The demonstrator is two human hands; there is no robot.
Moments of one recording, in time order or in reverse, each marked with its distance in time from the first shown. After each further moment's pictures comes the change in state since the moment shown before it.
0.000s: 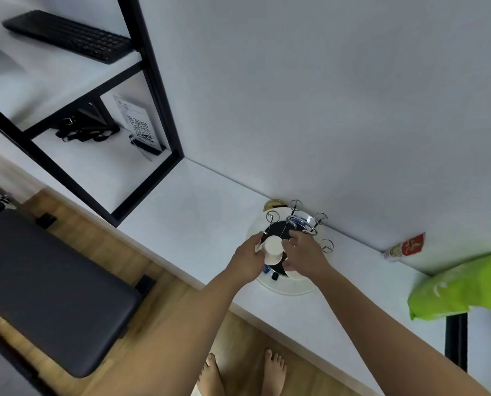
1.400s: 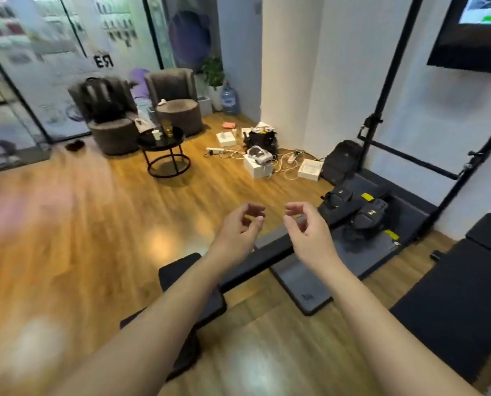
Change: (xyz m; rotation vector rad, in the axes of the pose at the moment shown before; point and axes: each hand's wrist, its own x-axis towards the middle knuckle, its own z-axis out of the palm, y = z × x) left_hand -0.698 -0.094 0.059 -0.354 2.103 -0.457; right_hand -0.557 -0.056 0.301 -0.159 -1.657 -1.496
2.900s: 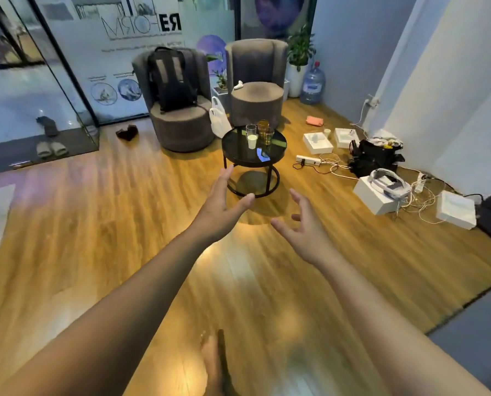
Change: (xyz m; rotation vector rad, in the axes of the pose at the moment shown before) left_hand 0.555 -0.505 -0.858 0.136 0.092 -0.140; right_hand 0.625 -0.105 0.908 -0.122 -0.293 0.131
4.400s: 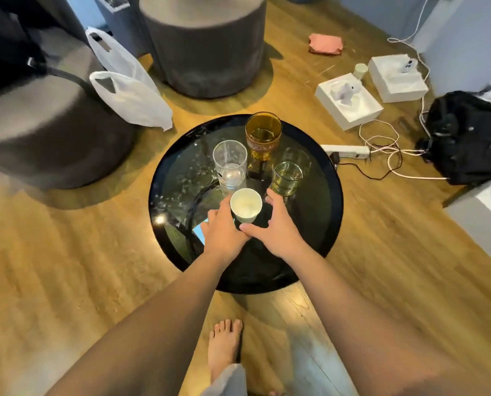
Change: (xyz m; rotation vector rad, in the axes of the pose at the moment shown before) left_hand 1.009 -0.589 0.207 0.324 -0.256 -0.344; right_hand 1.049 0.449 0.288 0.165 -0.037 0.520
